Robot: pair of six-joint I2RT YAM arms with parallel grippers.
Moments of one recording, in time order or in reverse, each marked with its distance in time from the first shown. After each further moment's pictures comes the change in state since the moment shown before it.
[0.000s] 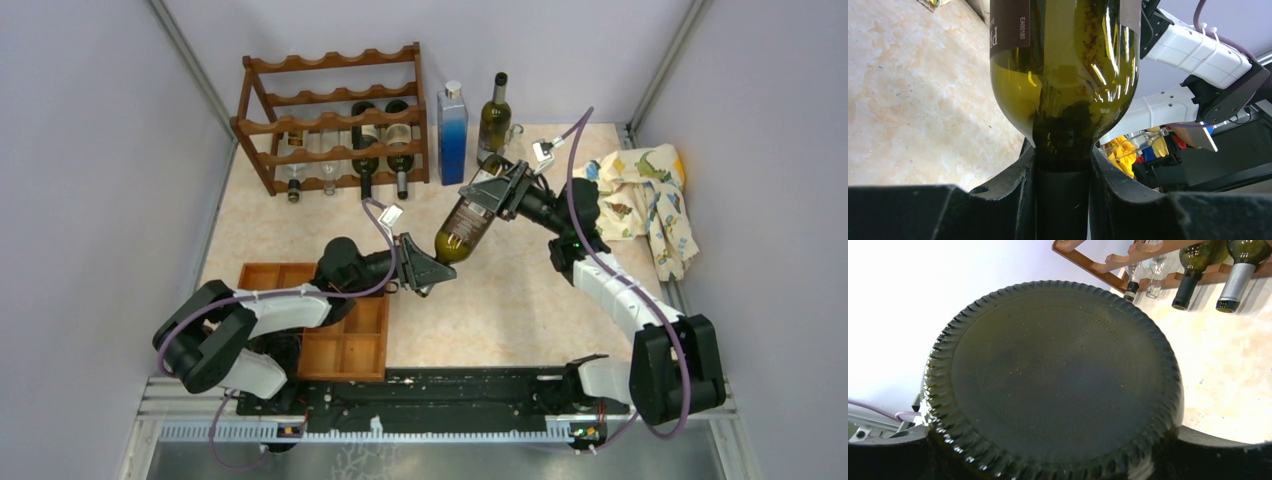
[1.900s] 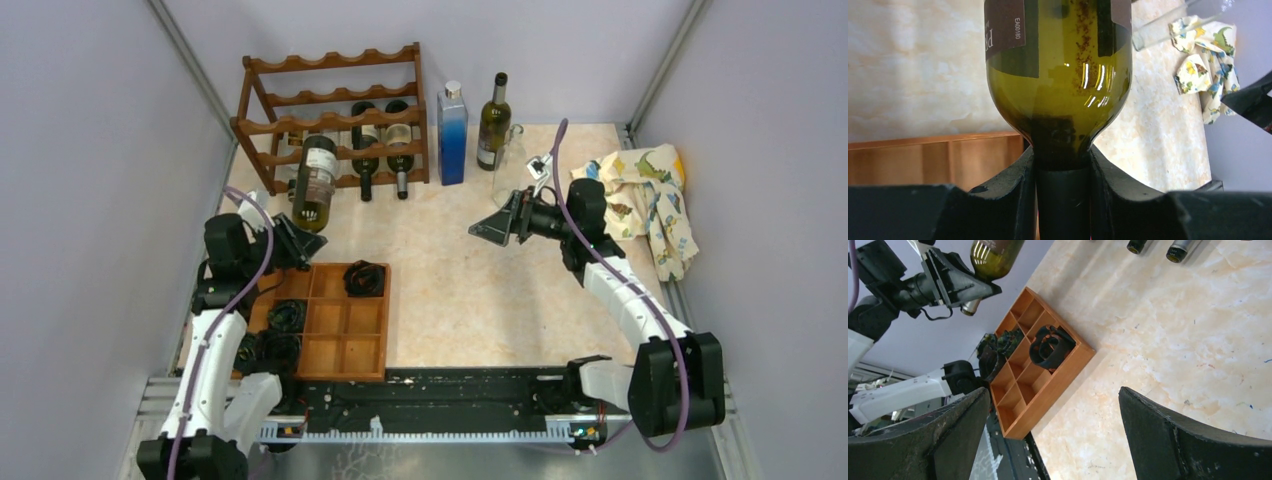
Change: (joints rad) left arm 0.784 -0.636 0.165 -1.379 -0.131 0.540; right arm -0.090 -0.061 -0.001 -0.403 -0.218 -0.539
